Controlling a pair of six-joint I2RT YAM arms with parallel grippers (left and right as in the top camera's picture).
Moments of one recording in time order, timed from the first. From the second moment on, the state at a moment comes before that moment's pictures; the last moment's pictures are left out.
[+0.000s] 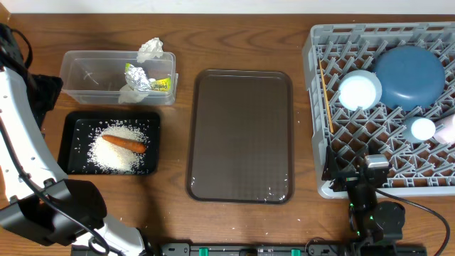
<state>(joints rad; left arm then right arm) 0.48 1.81 2.01 -1.65 -0.20 -0.95 0.05 0.01 0.01 -0.07 -0.06 0.06</state>
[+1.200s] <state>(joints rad) 0.15 0.93 0.83 -0.61 -0.08 -0.54 0.05 0.01 0.01 -0.07 -0.06 0.06</state>
